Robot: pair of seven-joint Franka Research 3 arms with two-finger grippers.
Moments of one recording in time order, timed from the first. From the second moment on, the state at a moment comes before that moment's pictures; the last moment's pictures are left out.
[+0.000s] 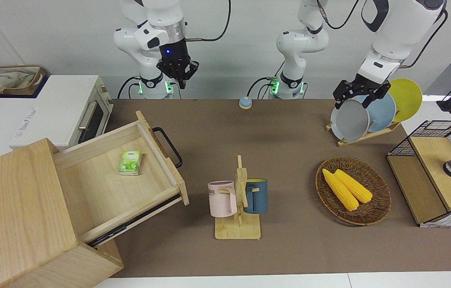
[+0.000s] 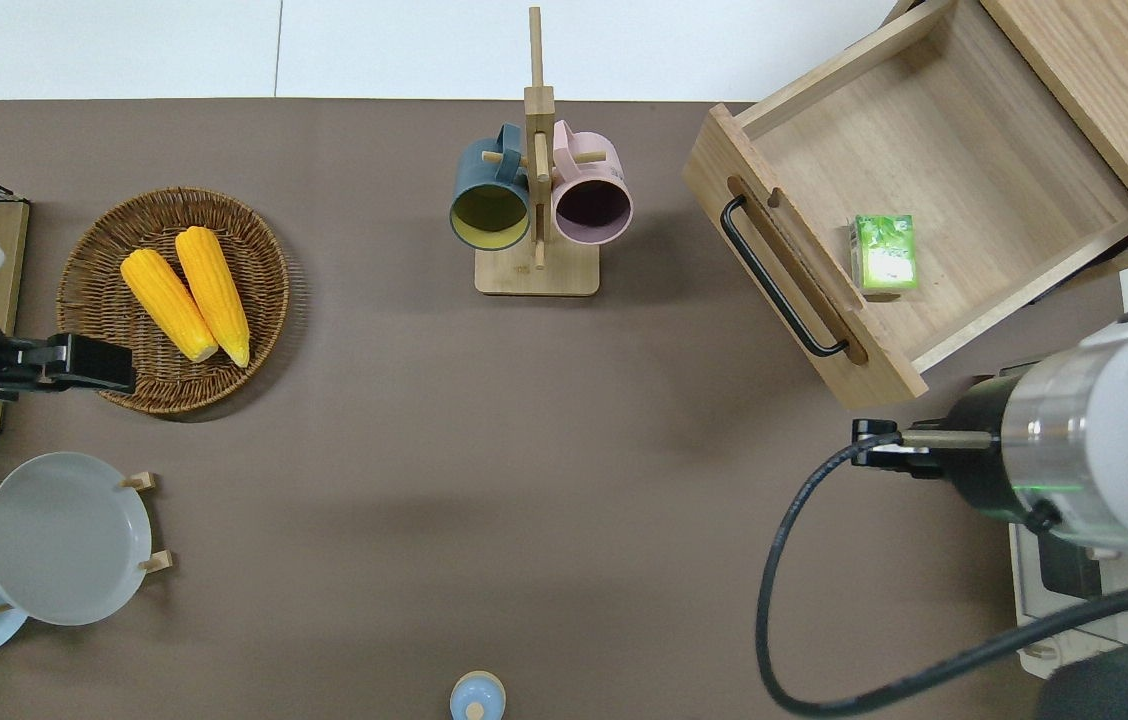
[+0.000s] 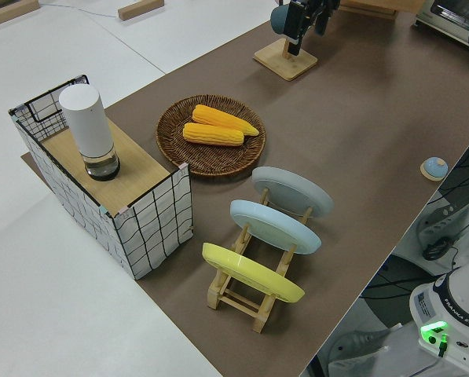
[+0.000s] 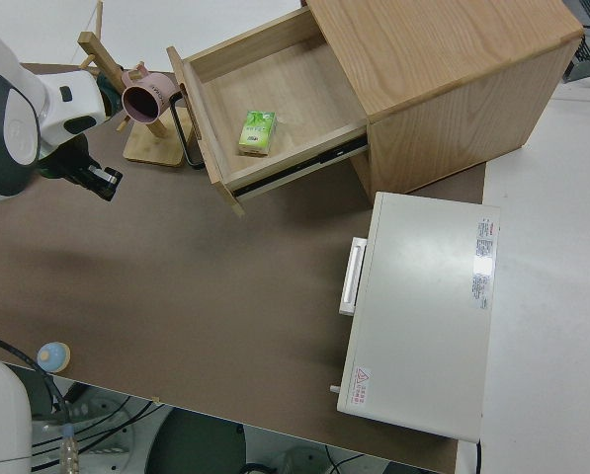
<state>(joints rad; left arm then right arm) 0.06 -0.01 -0.09 -1.60 -0.02 1.57 -0.04 -0.02 -0.12 0.41 -1.70 0.11 1.63 0.64</state>
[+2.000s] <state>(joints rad) 0.06 -0.01 -0.09 -1.60 -0.02 1.57 -0.04 -0.12 0.05 0.54 -1.78 0.10 1.86 1.16</state>
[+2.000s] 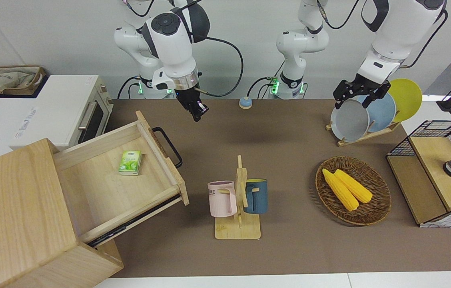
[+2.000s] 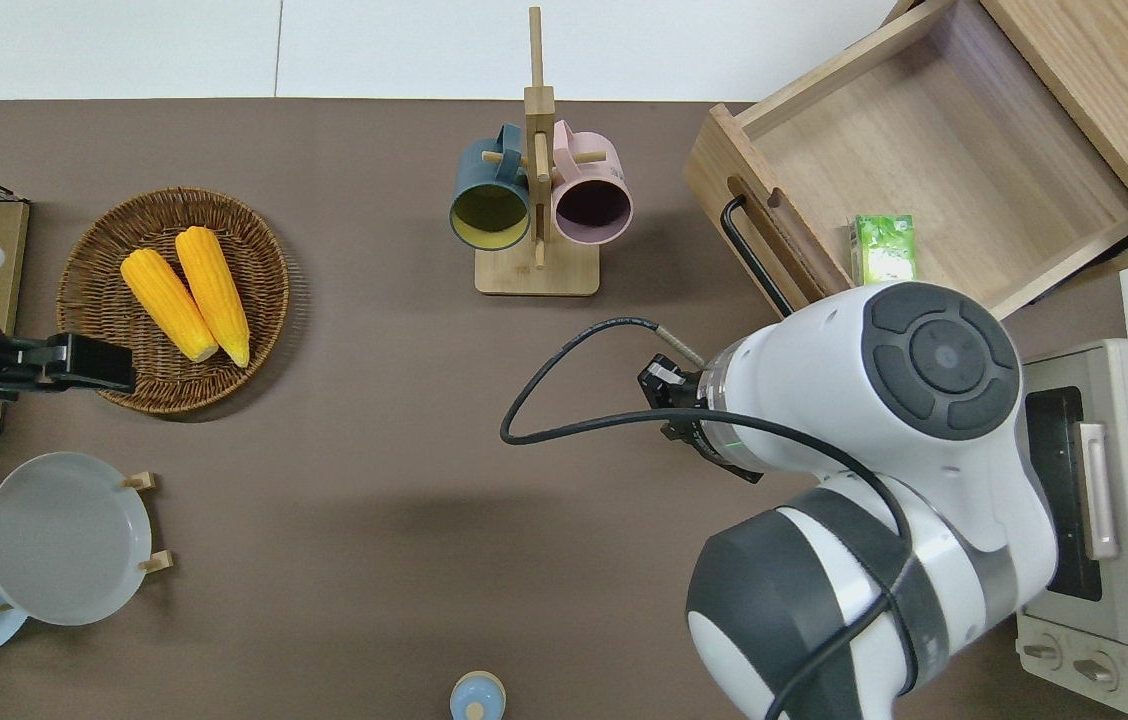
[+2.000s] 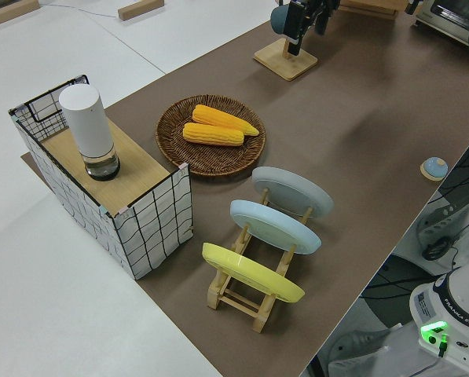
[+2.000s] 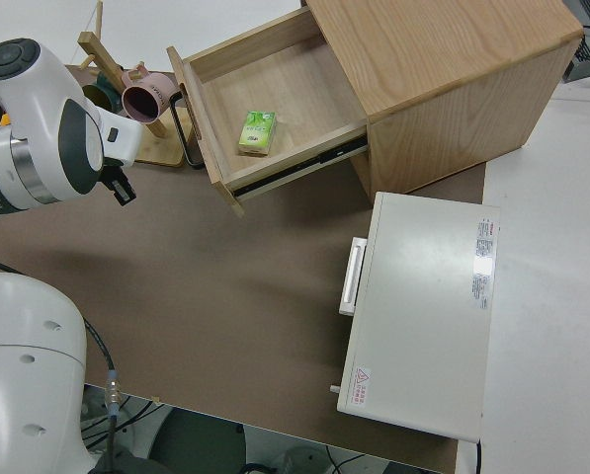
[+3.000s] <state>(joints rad) 0.06 -0.01 -0.09 -1.60 -0.02 1.57 -0.04 -0.24 0.07 0.54 -1.78 0.03 1.85 1.04</state>
